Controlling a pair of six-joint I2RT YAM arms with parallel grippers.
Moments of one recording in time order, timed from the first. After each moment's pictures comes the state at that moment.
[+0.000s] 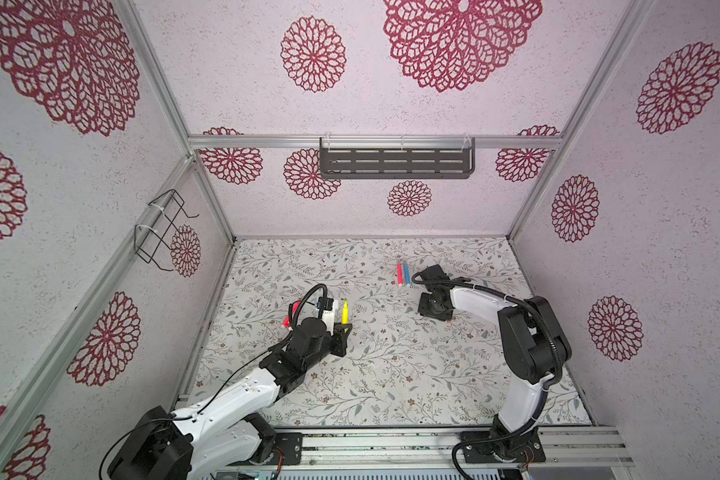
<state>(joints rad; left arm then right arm) -0.68 1.07 0.47 0.14 -0.05 -0.44 0.42 1.86 1.22 -0.58 0.15 0.65</state>
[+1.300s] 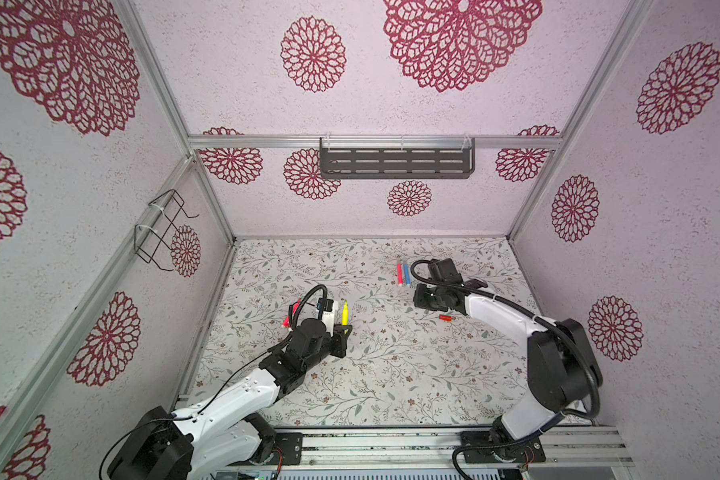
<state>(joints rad) -0.68 1.07 0.46 0.16 -0.03 -0.46 0.44 1.56 1.10 -0.37 -0.14 0.54</state>
